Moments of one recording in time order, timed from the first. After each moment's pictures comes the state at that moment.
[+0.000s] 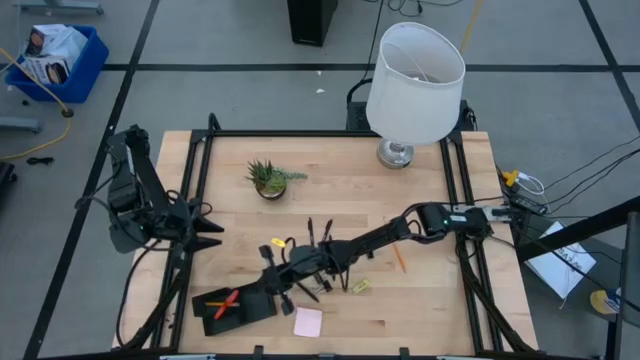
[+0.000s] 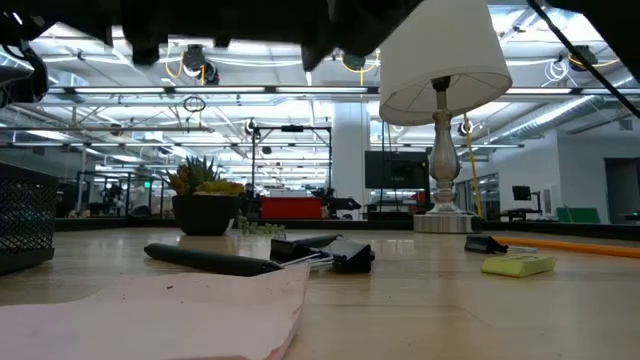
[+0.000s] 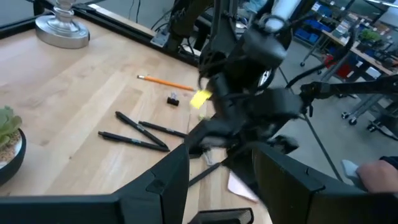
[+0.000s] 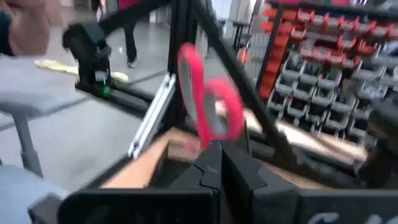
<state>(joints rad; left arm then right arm) -1.13 0.53 0.68 -0.68 -0.95 -0.92 0.27 2.38 1.74 0.55 -0.16 -0.15</state>
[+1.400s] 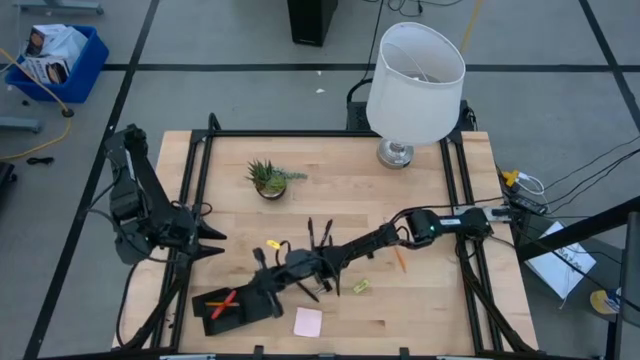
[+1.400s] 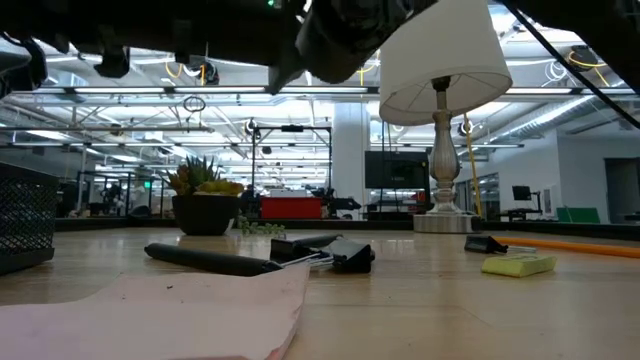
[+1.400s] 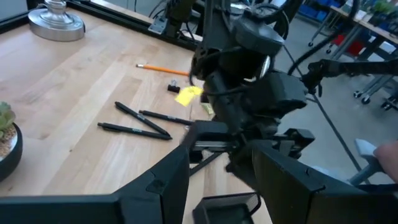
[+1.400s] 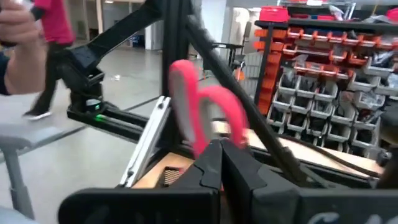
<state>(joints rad) -1.13 0.61 0.68 -0.68 -0.92 -0.92 0.26 2.51 1.88 0.67 -0.13 -0.07</state>
